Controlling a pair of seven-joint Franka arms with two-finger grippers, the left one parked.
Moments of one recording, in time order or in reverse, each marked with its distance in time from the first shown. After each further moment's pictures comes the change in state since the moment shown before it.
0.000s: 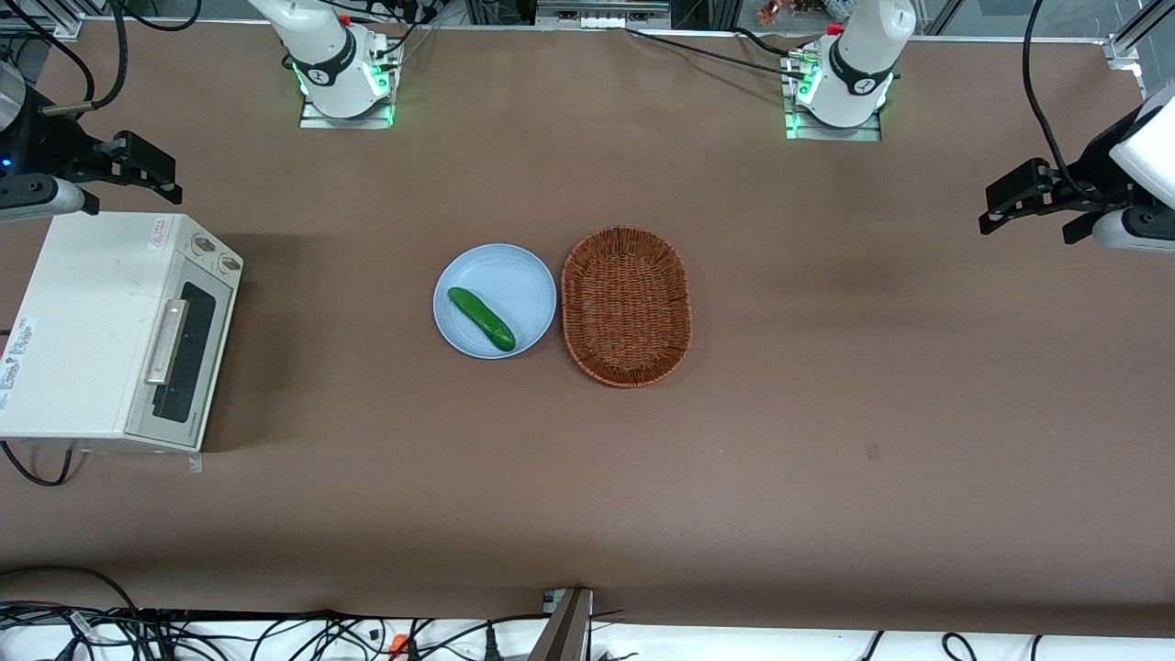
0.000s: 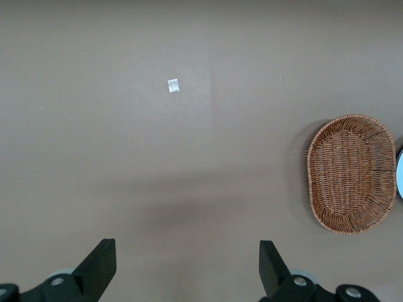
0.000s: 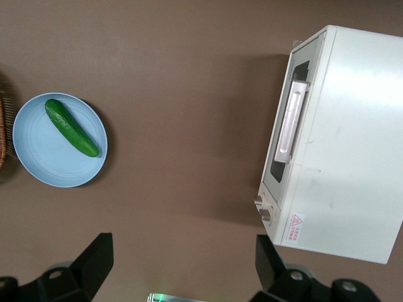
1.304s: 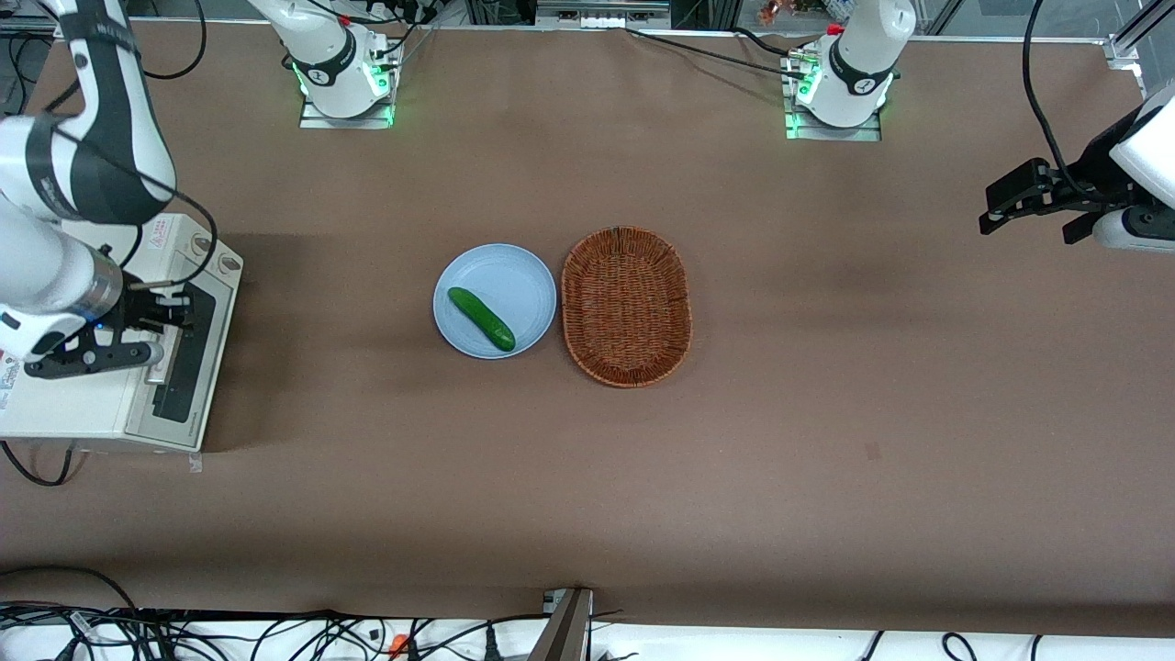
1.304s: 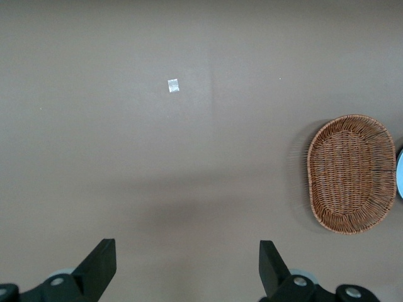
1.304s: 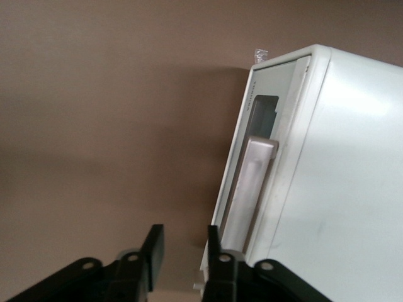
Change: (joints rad) arm -0.039 0.335 -0.009 -0.077 -0.244 0.370 -0.006
